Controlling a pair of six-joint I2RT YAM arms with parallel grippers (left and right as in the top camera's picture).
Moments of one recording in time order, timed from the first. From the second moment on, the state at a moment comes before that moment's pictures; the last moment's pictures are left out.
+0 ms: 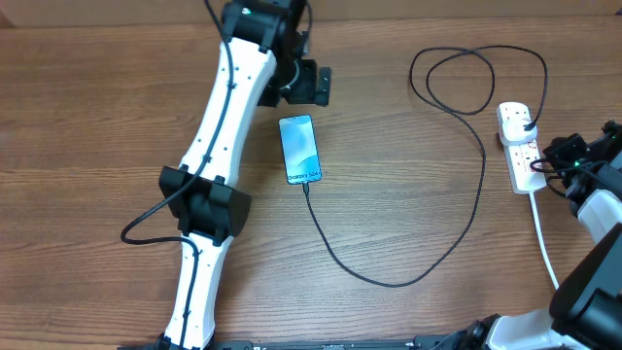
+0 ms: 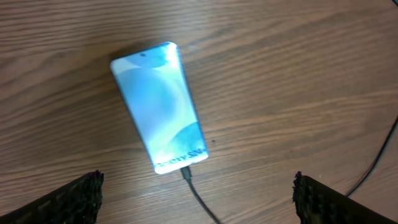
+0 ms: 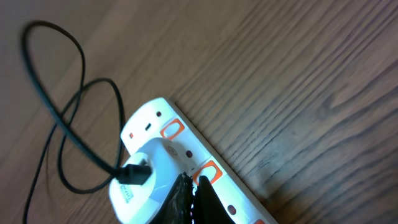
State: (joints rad) left arm -0.37 2.44 2.71 -1.65 0.19 -0.28; right arm -0.61 1.70 0.89 0.07 -0.32 0.43
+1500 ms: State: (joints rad) left arm -0.40 2.44 2.71 -1.63 0.19 -0.28; right arm -0.55 1.86 0.93 0.13 -0.29 0.44
